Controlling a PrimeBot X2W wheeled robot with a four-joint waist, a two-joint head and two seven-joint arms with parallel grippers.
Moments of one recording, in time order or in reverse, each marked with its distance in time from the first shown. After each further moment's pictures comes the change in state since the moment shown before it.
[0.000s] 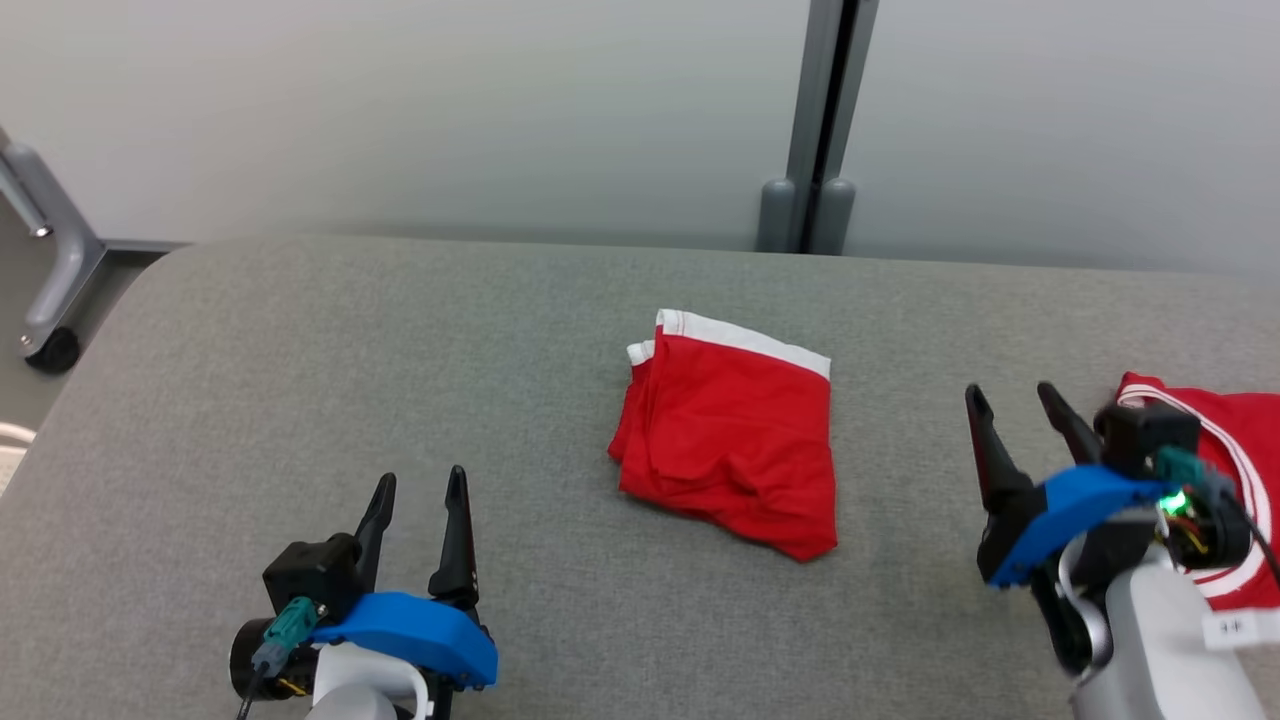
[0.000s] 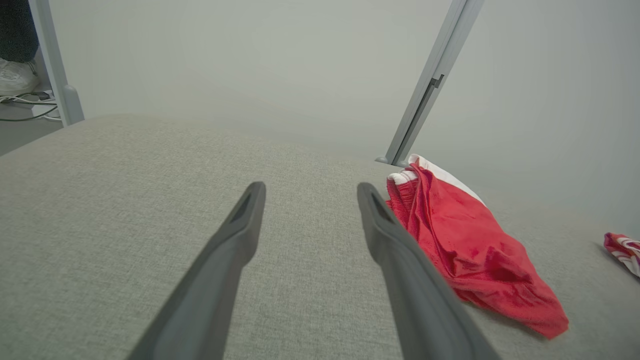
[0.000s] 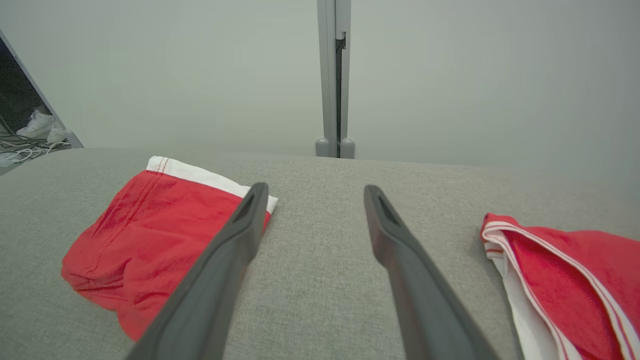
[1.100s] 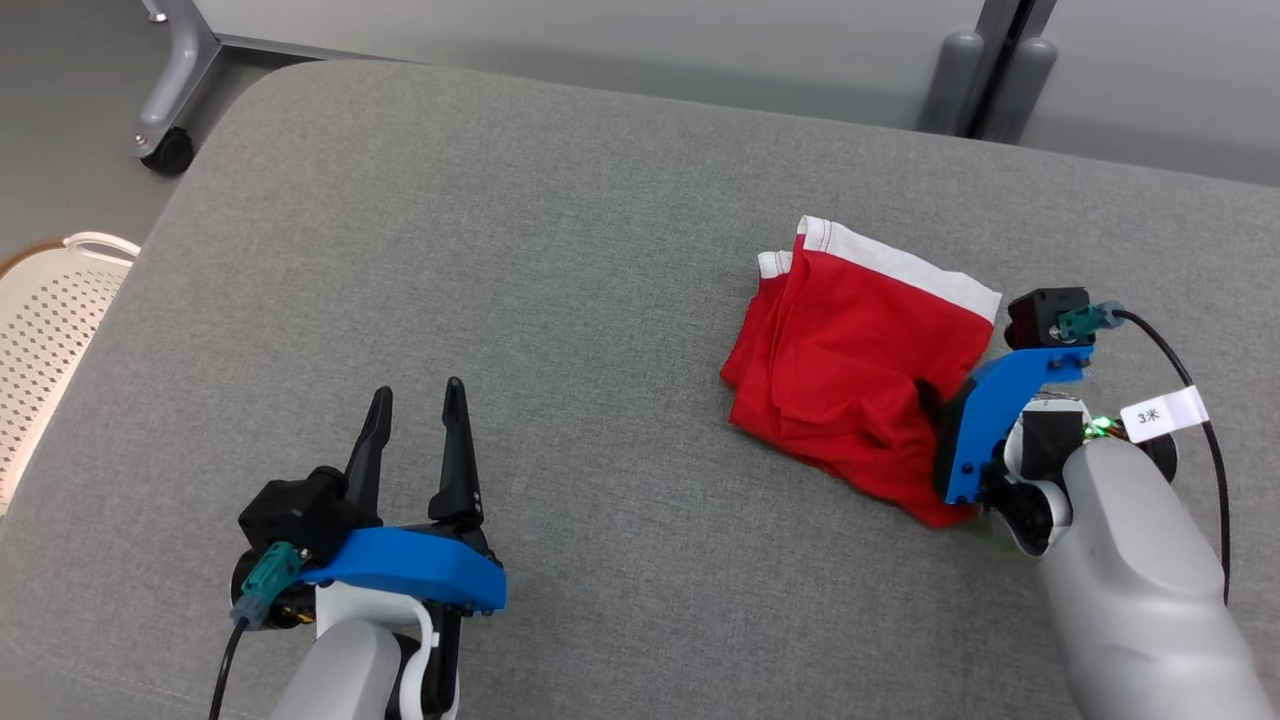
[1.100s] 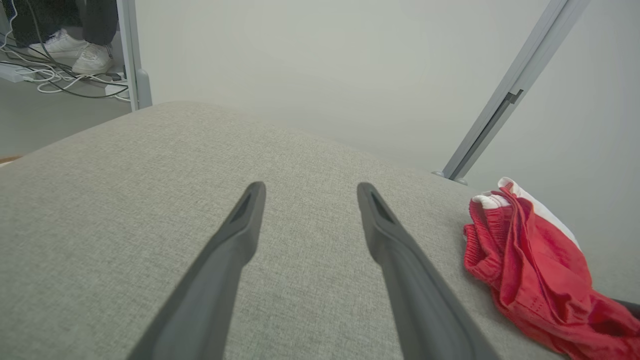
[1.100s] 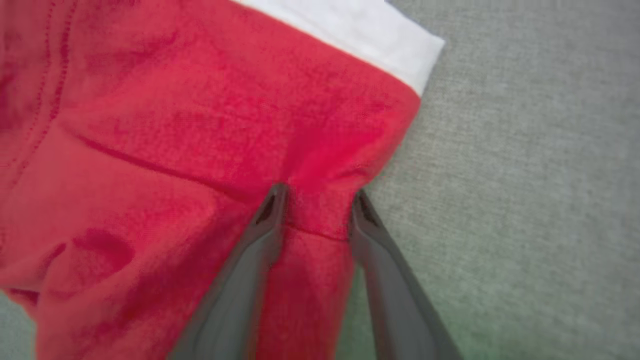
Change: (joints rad) left arm -0.062 -0.063 0.089 -0.077 0.039 -0.034 -0.001; right arm -0.362 -0.018 0.058 0.444 0.066 0.000 0.375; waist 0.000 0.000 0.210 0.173
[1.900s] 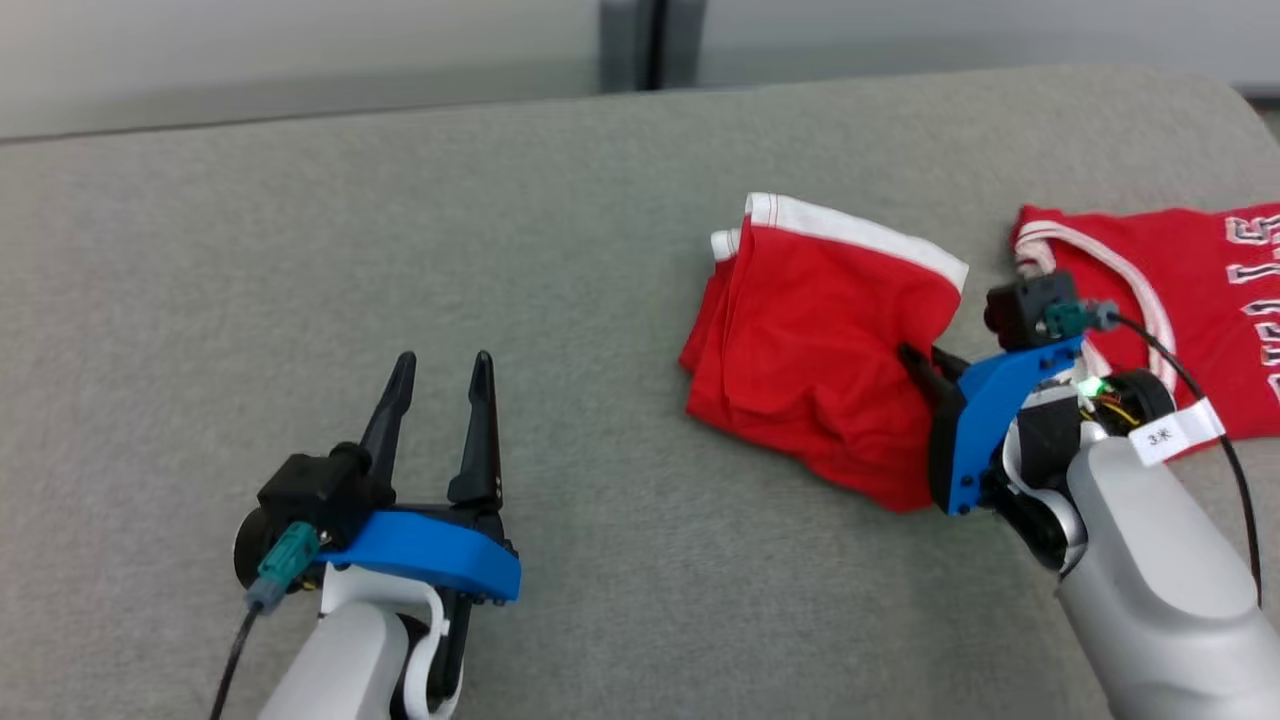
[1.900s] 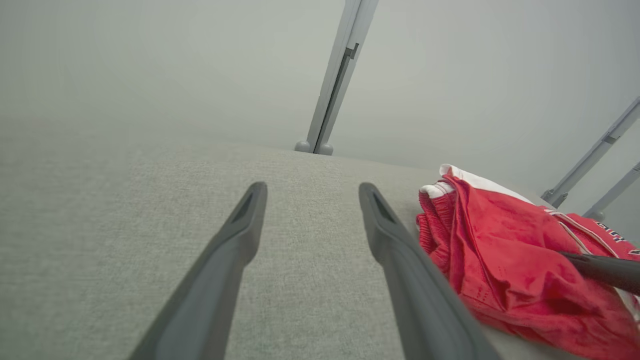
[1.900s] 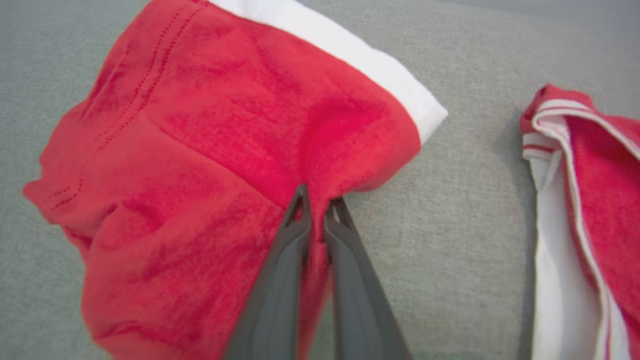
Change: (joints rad) left arm -0.019 0.024 -0.042 -0.081 0.065 -0.007 0.040; right arm 0.065 -0.142 0.302 -0.250 0.177 0.000 -0.075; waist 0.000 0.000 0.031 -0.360
